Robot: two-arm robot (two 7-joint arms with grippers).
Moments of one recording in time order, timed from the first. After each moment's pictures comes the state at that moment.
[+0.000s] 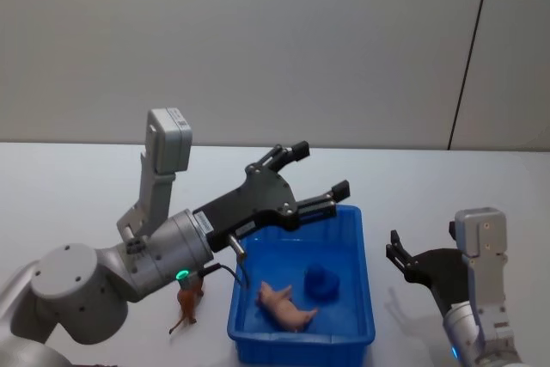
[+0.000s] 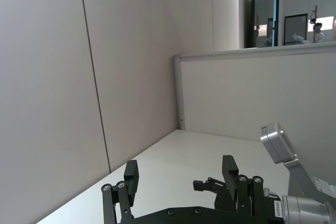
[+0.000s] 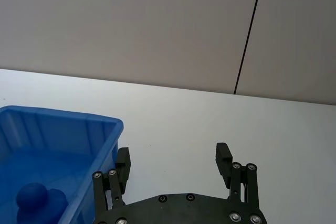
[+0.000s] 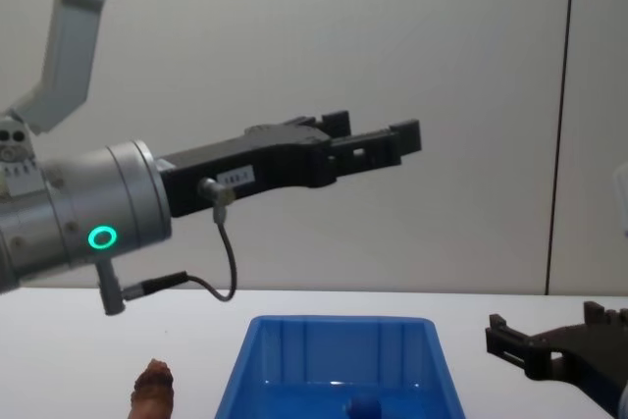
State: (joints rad) left arm -0.39 0.31 0.34 -1.40 -0.51 -0.04 -0.76; right arm 0.10 0.02 -0.22 -1.38 -0.02 -0.02 -0.10
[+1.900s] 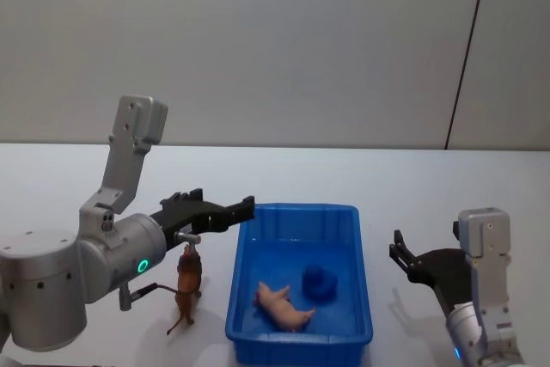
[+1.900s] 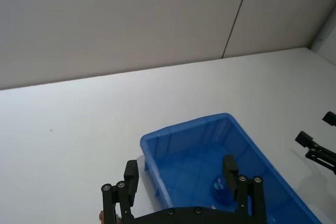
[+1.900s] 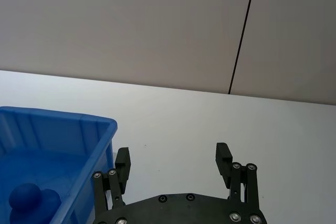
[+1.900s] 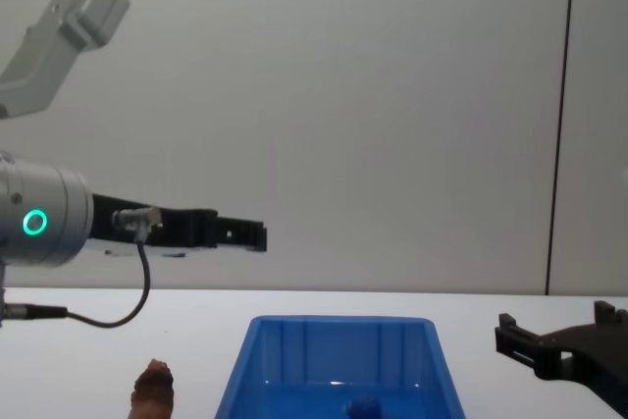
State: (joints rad) left arm -0.33 0.37 0.29 -1.64 -0.61 0.63 -0.09; right arm 0.09 0.03 -0.22 -1.40 -0.02 -0.02 -0.11
